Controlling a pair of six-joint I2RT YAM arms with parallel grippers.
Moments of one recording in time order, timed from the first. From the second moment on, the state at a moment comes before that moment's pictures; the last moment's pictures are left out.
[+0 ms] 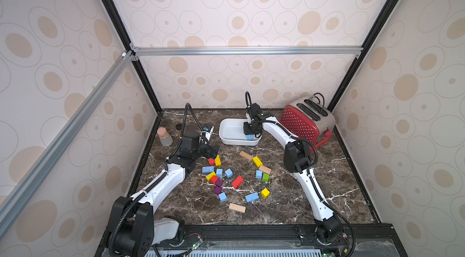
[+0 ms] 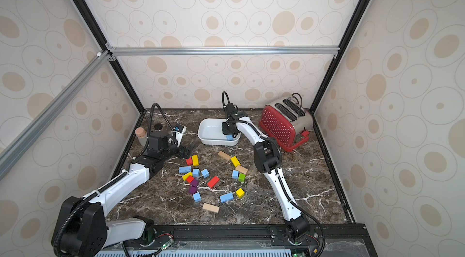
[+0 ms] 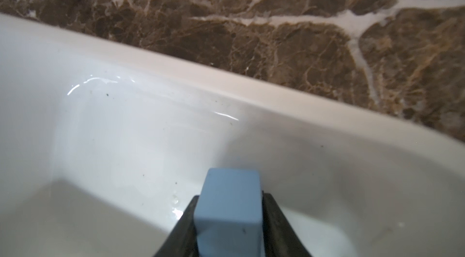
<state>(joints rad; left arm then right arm) -0.27 1.26 0.75 -0.02 0.09 0.16 0.48 2.64 2.47 -0.89 -0.10 0.34</state>
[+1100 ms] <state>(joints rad) -0.27 1.12 0.78 -0.12 0.04 0.14 0.48 2.43 2.36 -0.84 -0.20 0.28</state>
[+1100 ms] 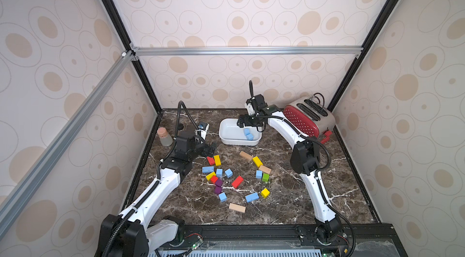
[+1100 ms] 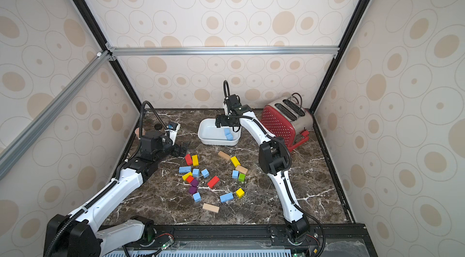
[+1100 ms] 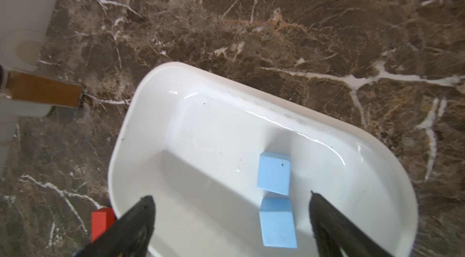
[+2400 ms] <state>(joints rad) -0.48 0.75 0.76 -0.40 0.24 0.23 0.64 1.50 1.49 -0.96 0.03 0.22</state>
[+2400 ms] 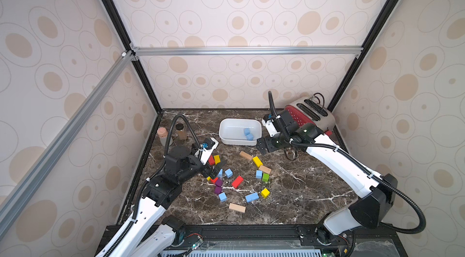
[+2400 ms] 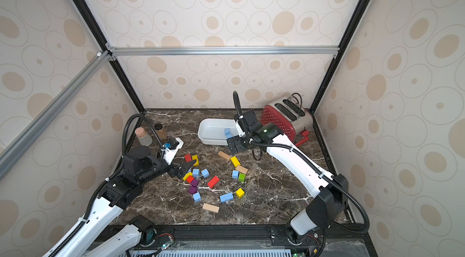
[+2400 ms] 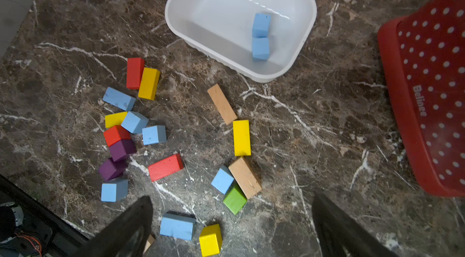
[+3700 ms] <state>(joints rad) -0.62 0.81 0.53 -0.31 0.15 0.17 0.70 1.66 1.25 -0.95 -0.08 0.42</state>
